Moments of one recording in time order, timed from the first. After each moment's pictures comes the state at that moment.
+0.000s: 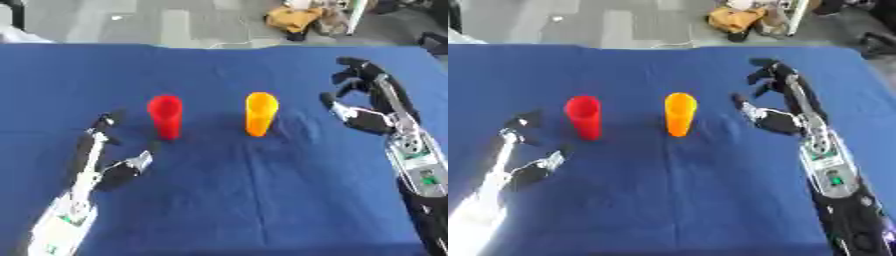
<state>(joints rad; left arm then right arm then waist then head) -0.45 0.24 -0.35 -1.33 -0.44 -0.04 0.27 -0.35 -0.31 -0.11 -1.47 0.22 -0.40 0.11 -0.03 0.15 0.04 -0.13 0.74</state>
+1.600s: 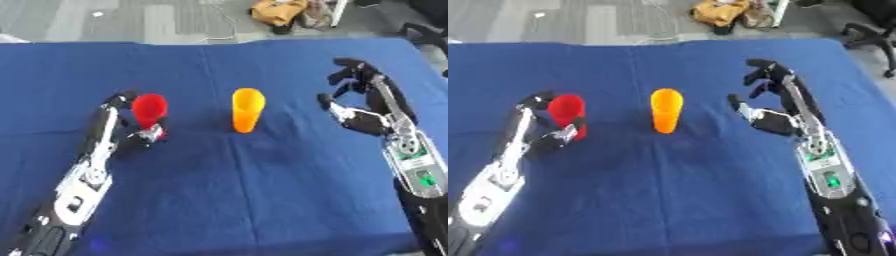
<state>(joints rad) -0.63 0.21 -0.34 -1.11 -0.45 -0.05 0.29 -0.36 -0.30 -0.10 -1.47 0.22 -0.40 0.13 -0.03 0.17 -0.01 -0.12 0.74</state>
